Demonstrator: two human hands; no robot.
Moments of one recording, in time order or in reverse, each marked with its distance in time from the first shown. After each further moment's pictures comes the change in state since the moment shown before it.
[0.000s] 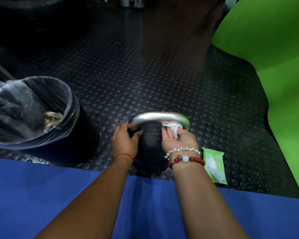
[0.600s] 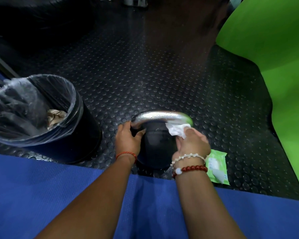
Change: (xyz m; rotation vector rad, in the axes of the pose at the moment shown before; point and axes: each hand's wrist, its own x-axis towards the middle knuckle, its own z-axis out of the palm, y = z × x) left_hand 0.001 -0.002 0.000 0.008 -0.011 -0.005; right_hand 0.004 0.003 -0.016 -0.434 0.235 -0.500
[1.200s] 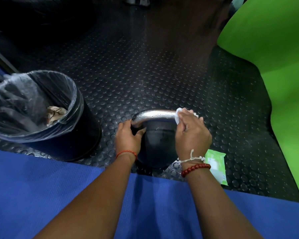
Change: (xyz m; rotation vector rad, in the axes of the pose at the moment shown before) left_hand -0.001 -0.002 0.002 0.016 0.022 0.006; right_hand 0.034 0.013 -0.011 -0.880 -0.192 -1.471
